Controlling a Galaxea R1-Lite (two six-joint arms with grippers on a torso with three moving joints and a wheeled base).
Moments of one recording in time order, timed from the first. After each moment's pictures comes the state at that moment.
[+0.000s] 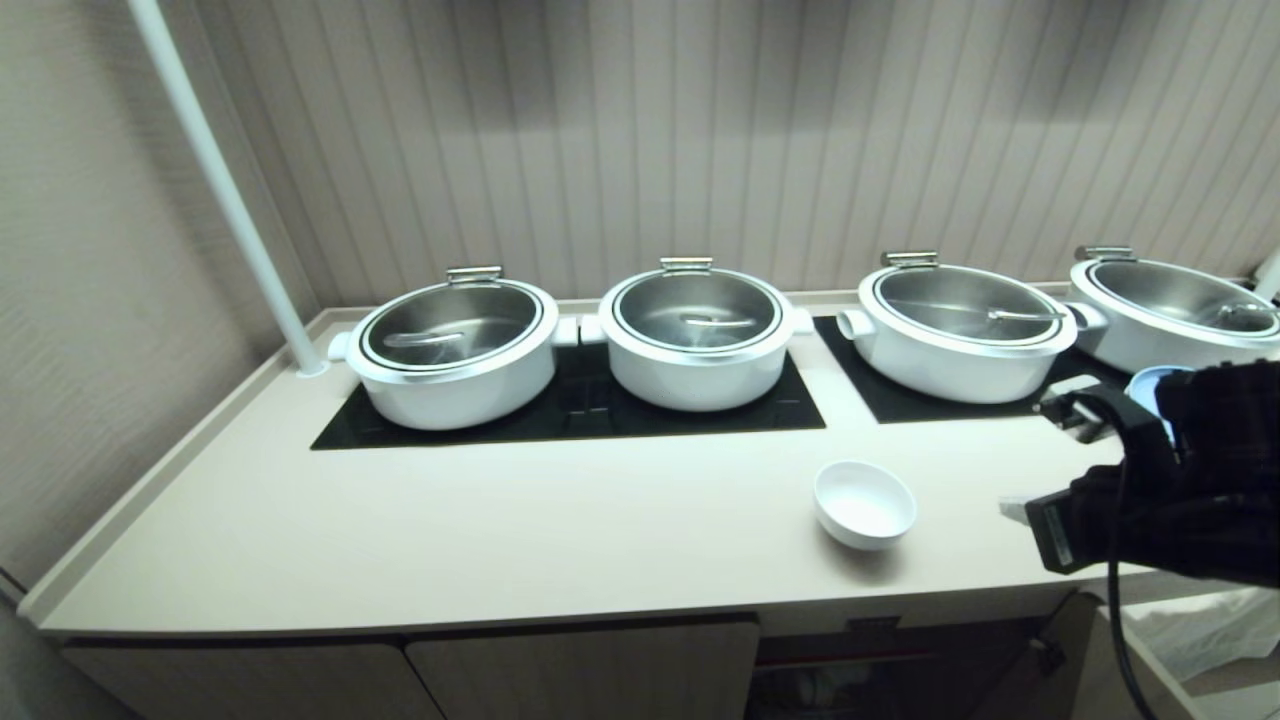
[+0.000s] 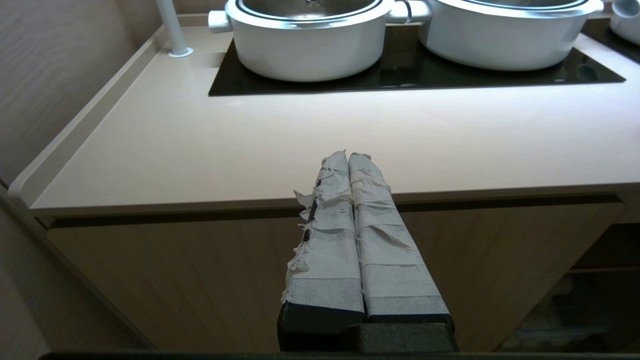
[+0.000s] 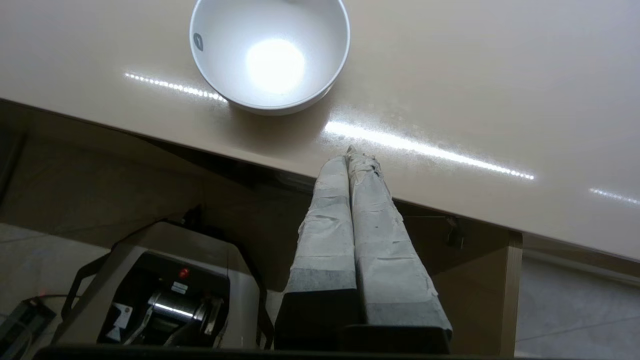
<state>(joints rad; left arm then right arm) 0.00 0.00 0.00 0.00 0.00 0.00 0.10 1.56 -0.65 -0.24 0.08 -0.18</state>
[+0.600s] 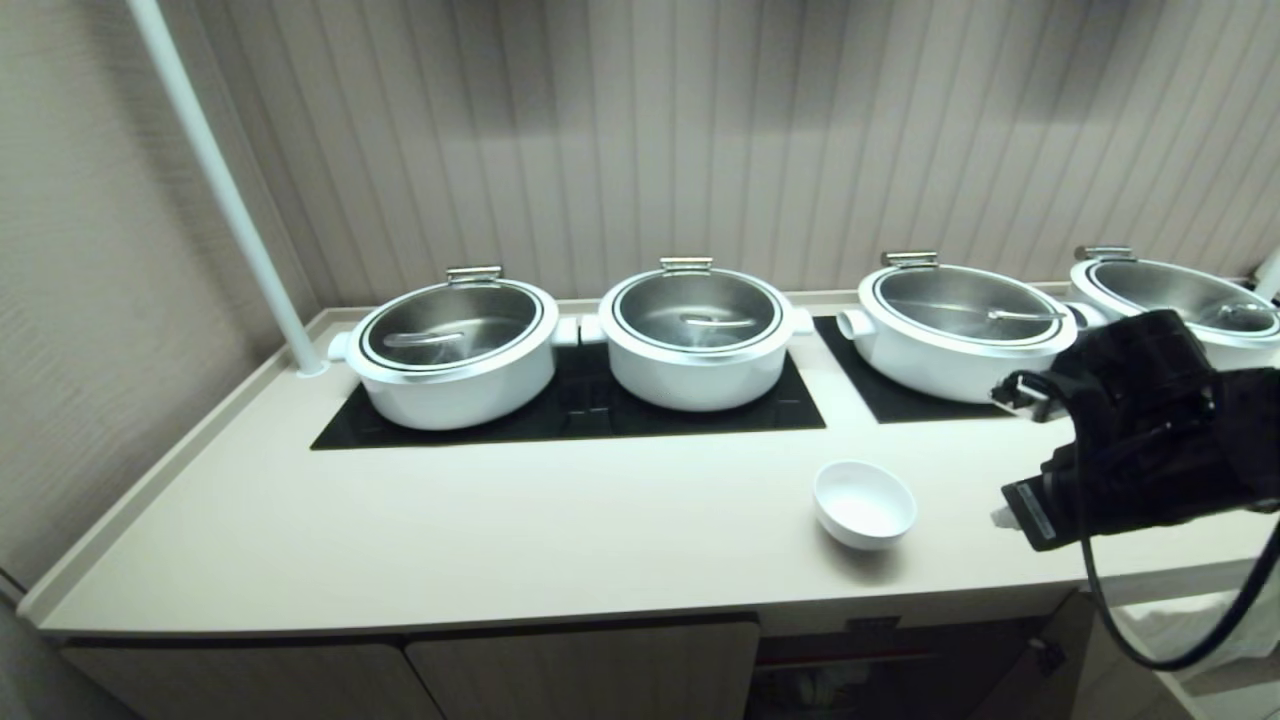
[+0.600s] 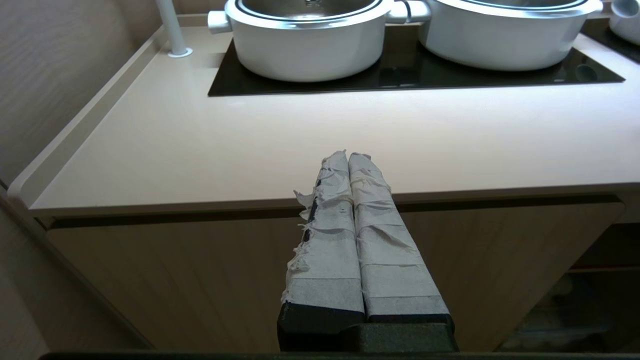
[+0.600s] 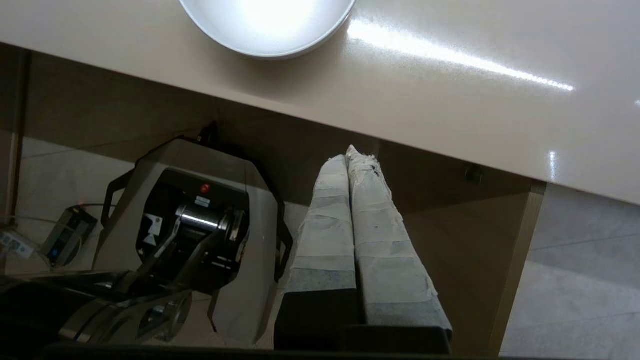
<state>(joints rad) 0.00 0.00 0.00 0.00 0.00 0.00 0.10 1.70 -0.99 0.24 0.08 -0.18</state>
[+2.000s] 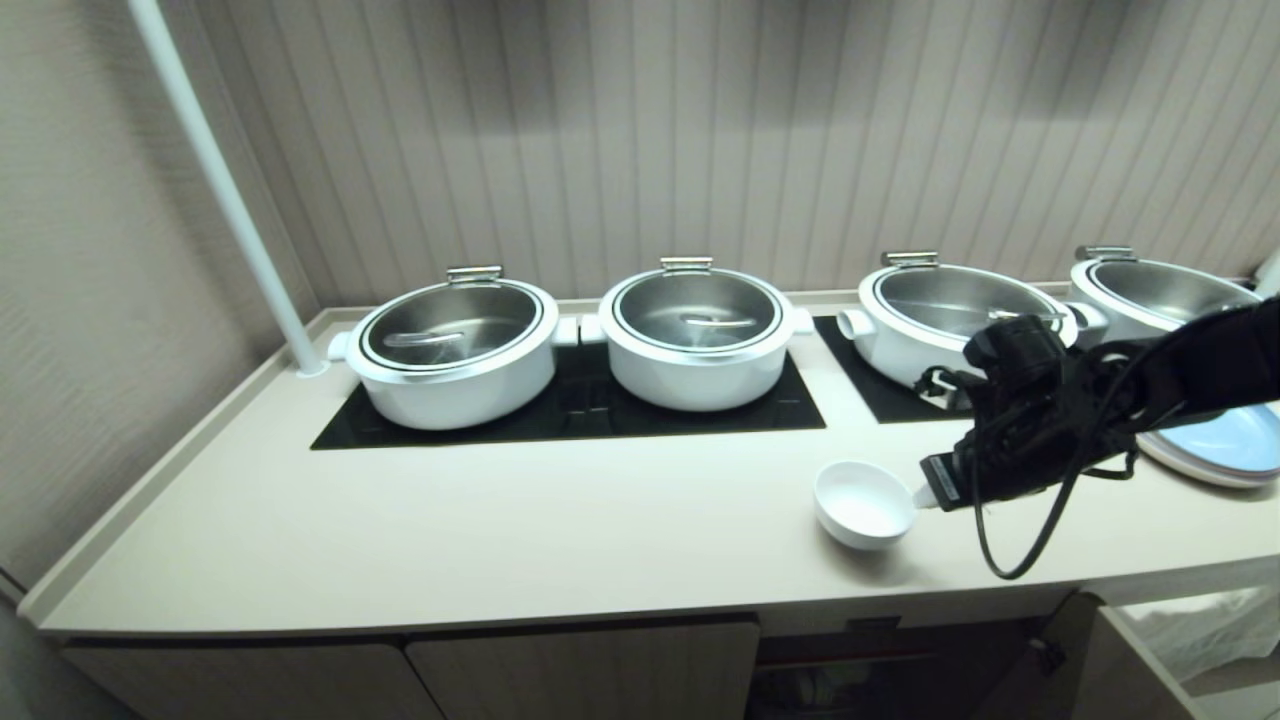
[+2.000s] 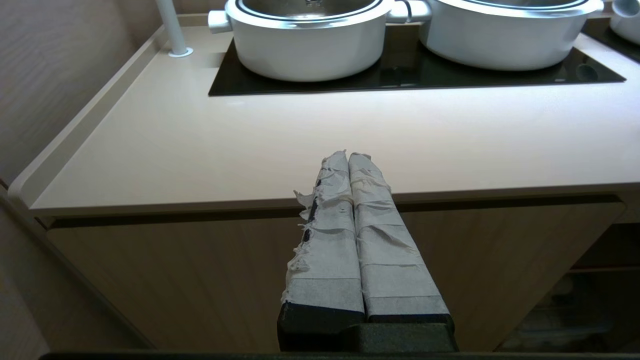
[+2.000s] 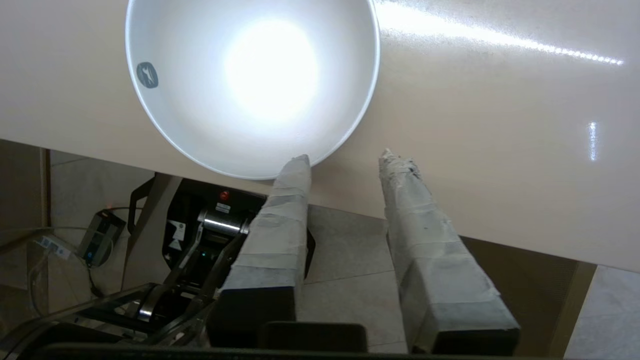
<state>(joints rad) 0.00 0.00 0.00 0.00 0.00 0.00 0.13 2.00 -1.25 0.28 0.08 -0.08</state>
